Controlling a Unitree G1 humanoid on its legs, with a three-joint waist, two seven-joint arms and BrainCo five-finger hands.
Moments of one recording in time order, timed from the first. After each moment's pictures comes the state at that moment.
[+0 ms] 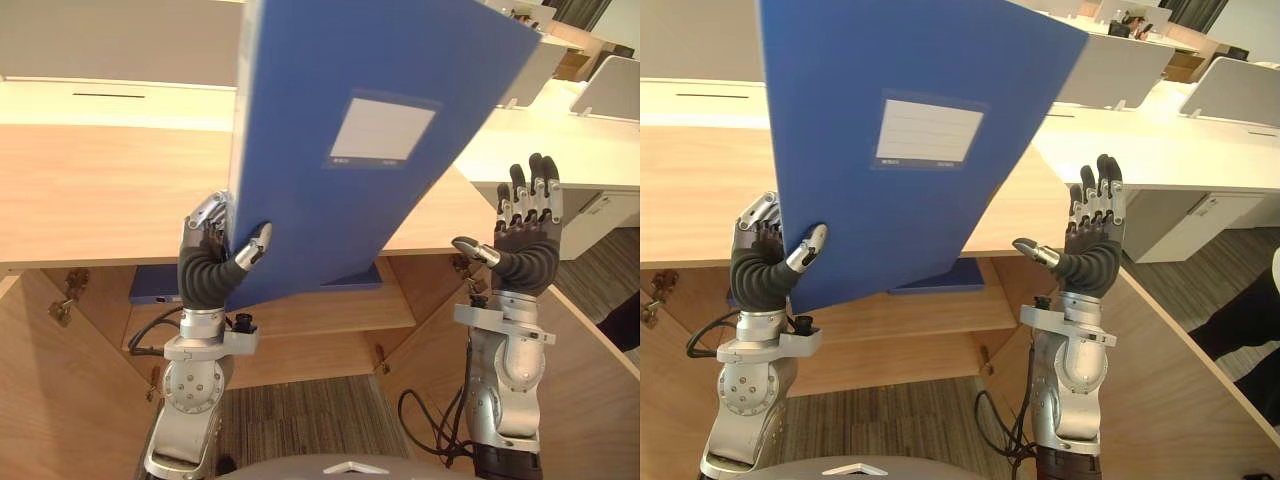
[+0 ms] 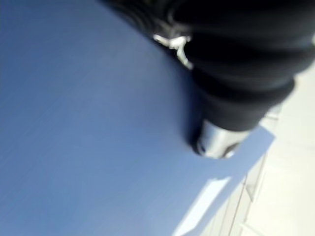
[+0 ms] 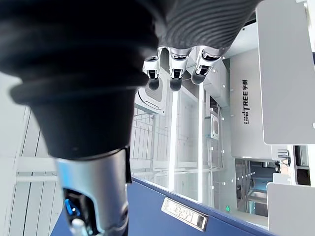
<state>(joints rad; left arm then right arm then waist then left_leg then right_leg) 0.16 0.08 -0.24 -0.57 0.08 -0.31 0.19 0.07 -0.10 -0.15 -0.42 0.34 -0.35 -0.04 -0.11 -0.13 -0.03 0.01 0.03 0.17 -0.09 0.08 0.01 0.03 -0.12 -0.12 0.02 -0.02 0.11</state>
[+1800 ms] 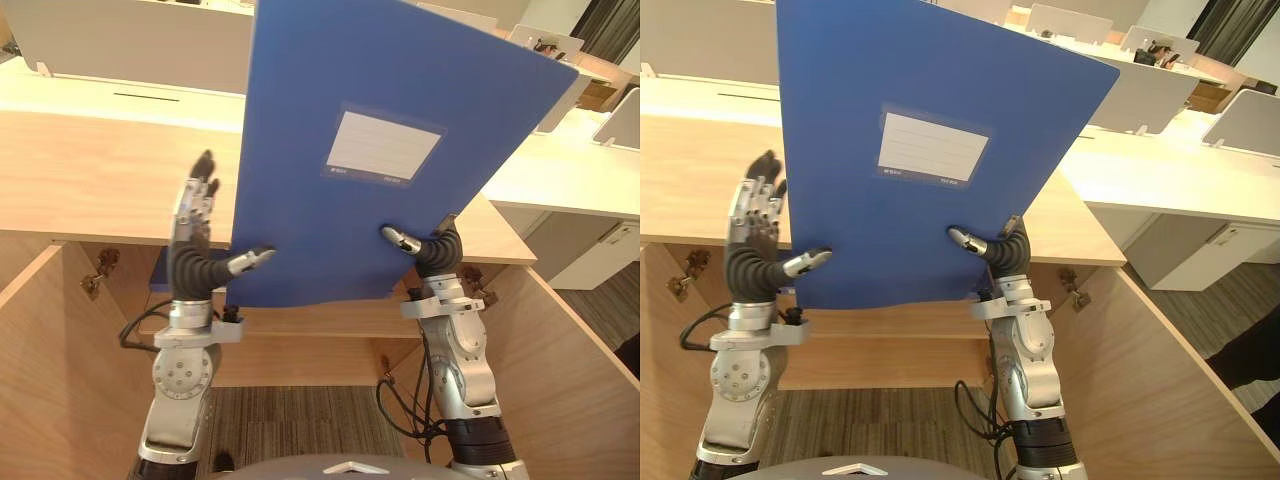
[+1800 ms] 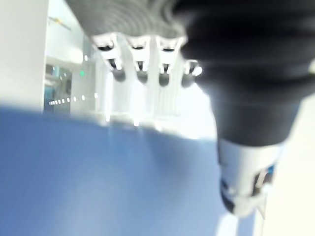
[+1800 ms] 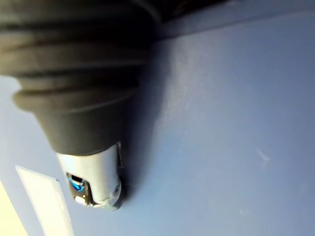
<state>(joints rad) 0.15 0.06 -0.06 -0.48 0.01 -0.34 0.17 -0.04 -0.11 0.03 -0.27 0.40 -0.28 0.14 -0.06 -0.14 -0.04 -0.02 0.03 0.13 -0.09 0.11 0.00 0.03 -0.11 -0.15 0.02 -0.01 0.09</state>
